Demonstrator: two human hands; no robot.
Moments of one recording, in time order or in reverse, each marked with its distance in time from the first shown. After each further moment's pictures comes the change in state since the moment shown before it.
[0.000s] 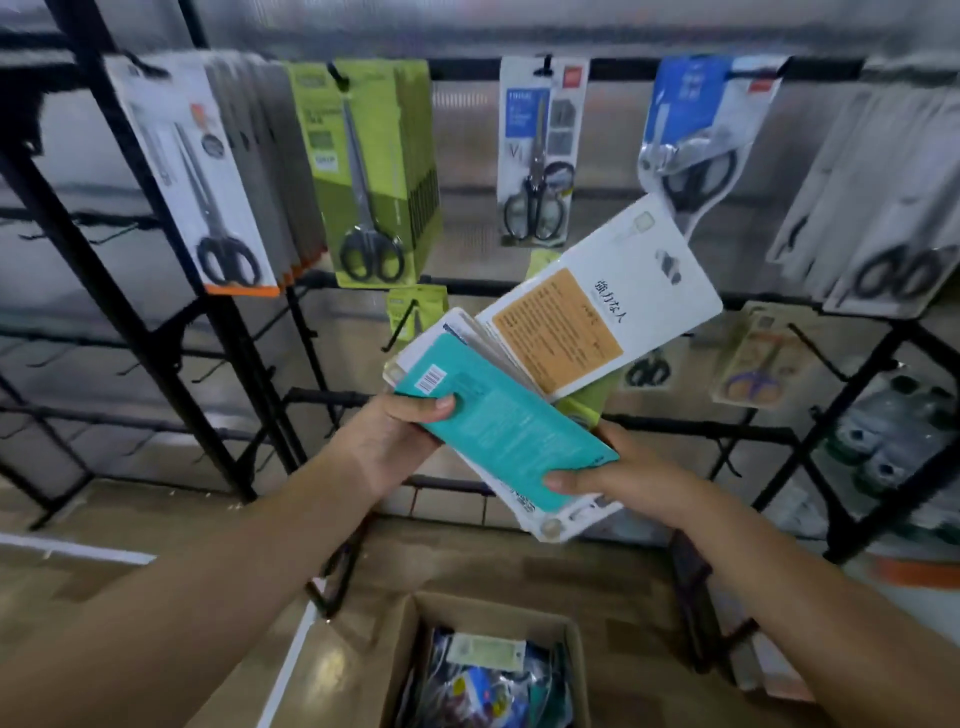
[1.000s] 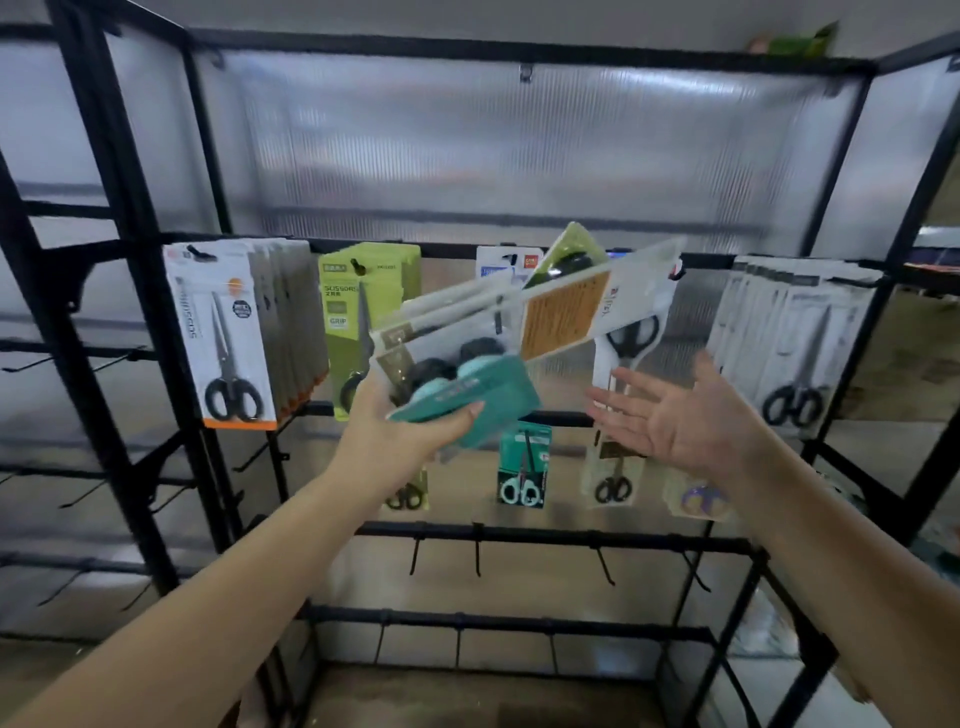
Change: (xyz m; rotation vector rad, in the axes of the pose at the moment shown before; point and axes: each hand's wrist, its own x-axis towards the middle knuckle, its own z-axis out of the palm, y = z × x) left_hand 0.012 0.089 0.048 0.629 0.181 0.780; right_hand -0.020 -0.116 -0.094 0.931 0.197 -0.136
